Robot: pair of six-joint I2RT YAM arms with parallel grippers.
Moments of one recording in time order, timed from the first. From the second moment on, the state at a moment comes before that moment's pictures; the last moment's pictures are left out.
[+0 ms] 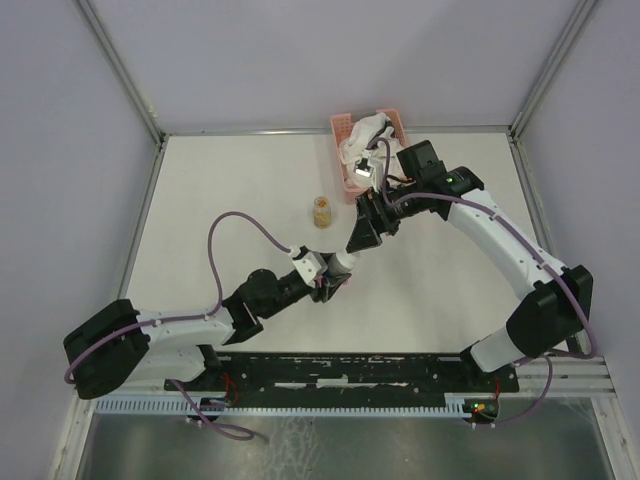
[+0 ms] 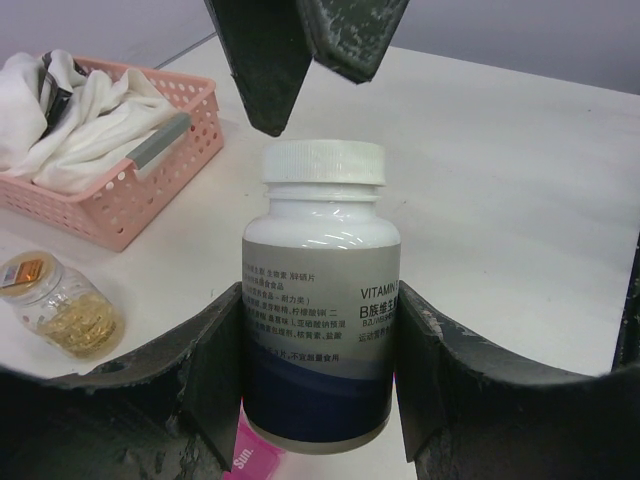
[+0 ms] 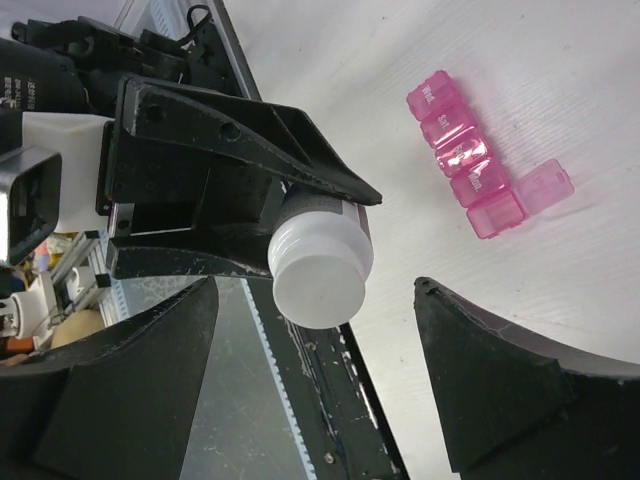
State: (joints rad) left arm -1.00 1.17 0.33 0.87 -0.01 0.09; right arm 0.47 1.51 1.44 -0.88 -0.87 -0.04
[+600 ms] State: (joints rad) left arm -1.00 1.18 0.33 0.89 -0.02 0.11; right arm 0.50 1.56 1.41 -0.88 -0.88 -0.01
